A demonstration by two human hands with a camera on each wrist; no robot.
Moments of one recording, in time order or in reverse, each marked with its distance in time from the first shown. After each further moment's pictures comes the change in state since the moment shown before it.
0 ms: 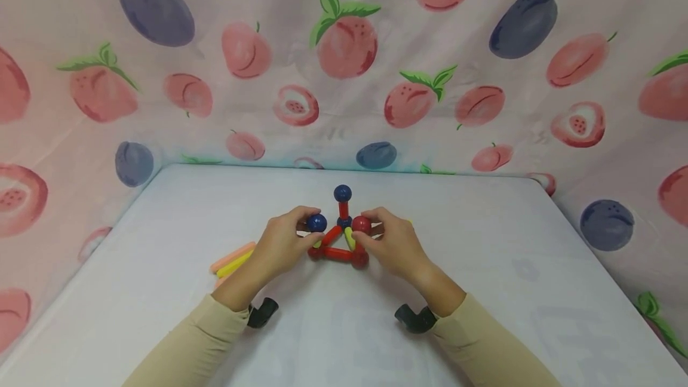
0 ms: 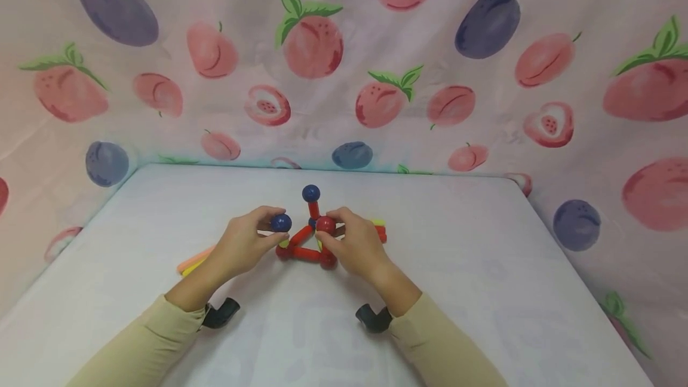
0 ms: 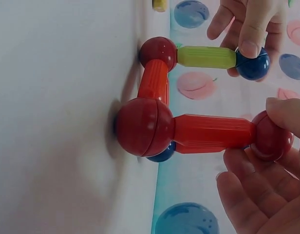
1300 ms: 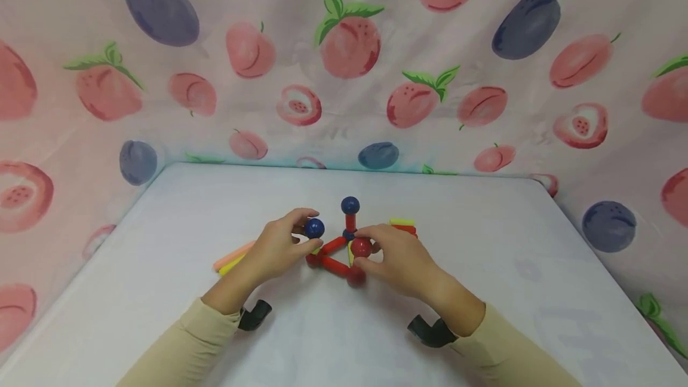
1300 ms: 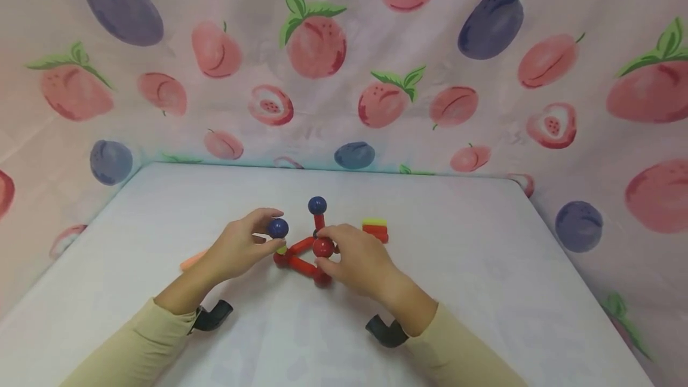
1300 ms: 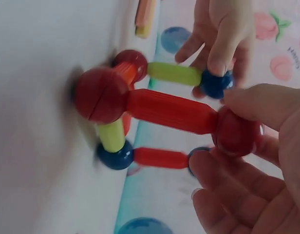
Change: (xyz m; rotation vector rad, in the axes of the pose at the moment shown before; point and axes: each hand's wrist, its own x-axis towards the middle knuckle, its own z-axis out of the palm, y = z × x) left_hand -0.008 -0.010 -0.008 -0.049 -0.066 0.056; right_hand -0.021 -0.018 -0.018 -0.235 -0.168 -0.144
